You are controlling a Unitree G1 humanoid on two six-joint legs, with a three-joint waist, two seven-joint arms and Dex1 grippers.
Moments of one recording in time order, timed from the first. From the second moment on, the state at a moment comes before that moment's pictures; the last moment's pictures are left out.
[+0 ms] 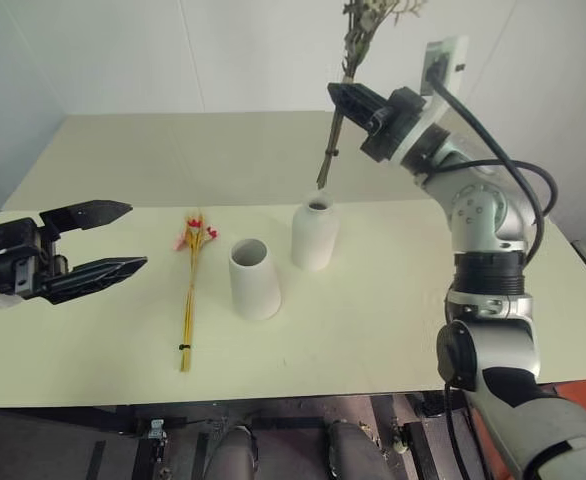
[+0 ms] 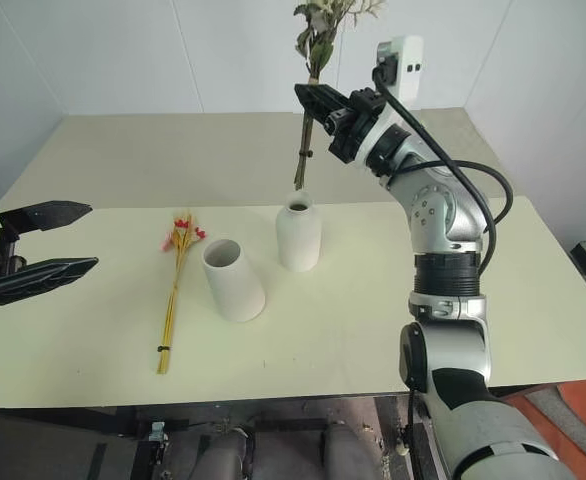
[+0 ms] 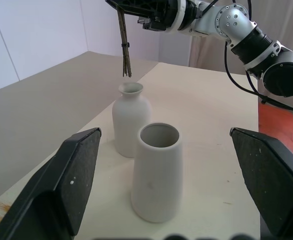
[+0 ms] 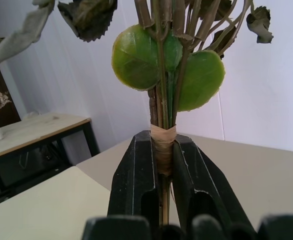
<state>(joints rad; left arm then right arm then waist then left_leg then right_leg) -0.17 1.02 0.65 -0.24 -0.93 0.66 -1.26 -1.08 -0.28 -0.20 0.24 0.53 0.59 0.63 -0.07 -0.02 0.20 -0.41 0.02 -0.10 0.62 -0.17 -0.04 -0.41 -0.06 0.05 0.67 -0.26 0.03</state>
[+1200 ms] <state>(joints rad) -0.11 1.02 0.66 -0.27 -0.93 0.67 -1.23 -0.80 -0.28 -0.08 0.22 0.45 0.44 0.72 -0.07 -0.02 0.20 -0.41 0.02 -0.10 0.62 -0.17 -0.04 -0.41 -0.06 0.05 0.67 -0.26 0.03</state>
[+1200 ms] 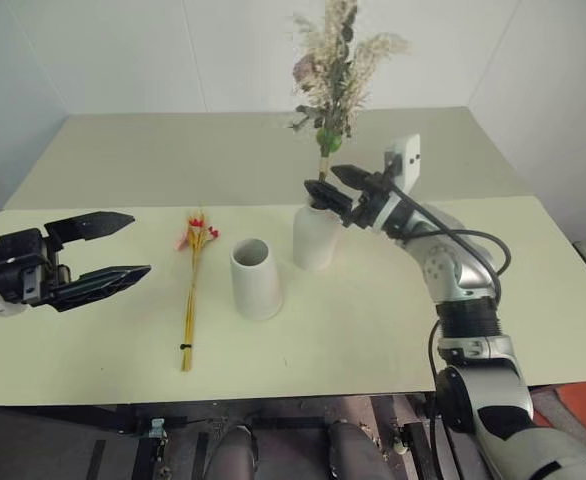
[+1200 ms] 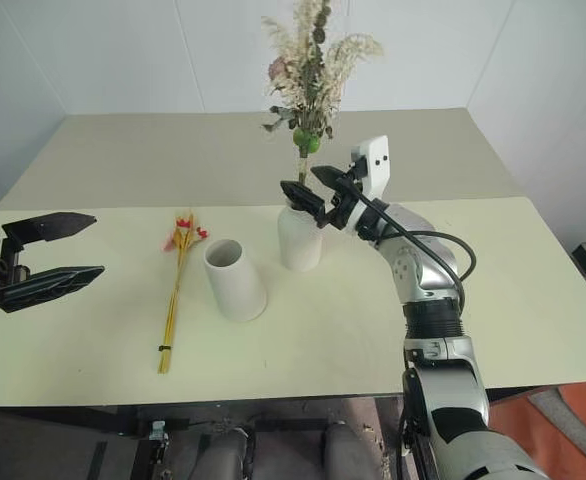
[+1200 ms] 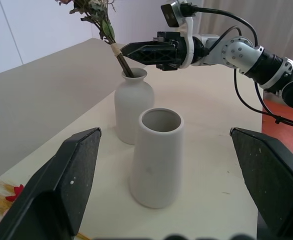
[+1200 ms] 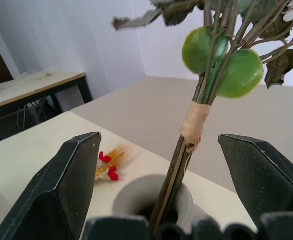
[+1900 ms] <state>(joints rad) -0.09 1.02 0.68 -0.30 -0.95 0.68 -1.20 -1.12 -0.32 -0.10 0.62 0.48 0.57 0.84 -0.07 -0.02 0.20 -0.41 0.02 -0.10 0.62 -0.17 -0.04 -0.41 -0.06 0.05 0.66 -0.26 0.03</state>
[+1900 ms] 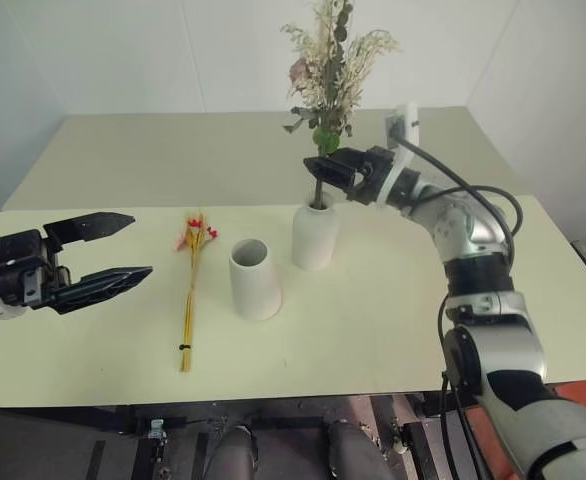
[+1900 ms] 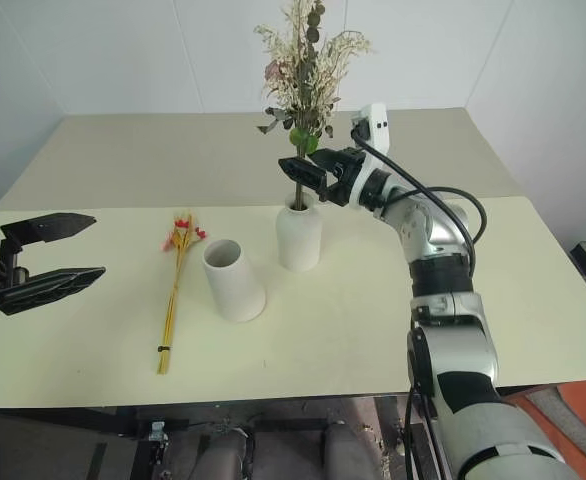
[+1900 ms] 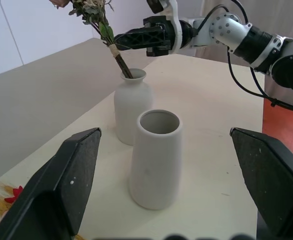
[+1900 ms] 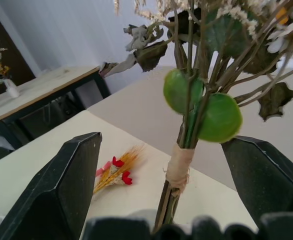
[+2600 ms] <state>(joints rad) -0.06 1.02 0.71 -0.34 -0.95 0.68 -1.19 -1.18 -0.34 -0.17 0.71 0.57 0.67 1.22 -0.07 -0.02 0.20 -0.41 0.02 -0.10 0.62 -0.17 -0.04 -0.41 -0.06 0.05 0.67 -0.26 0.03</state>
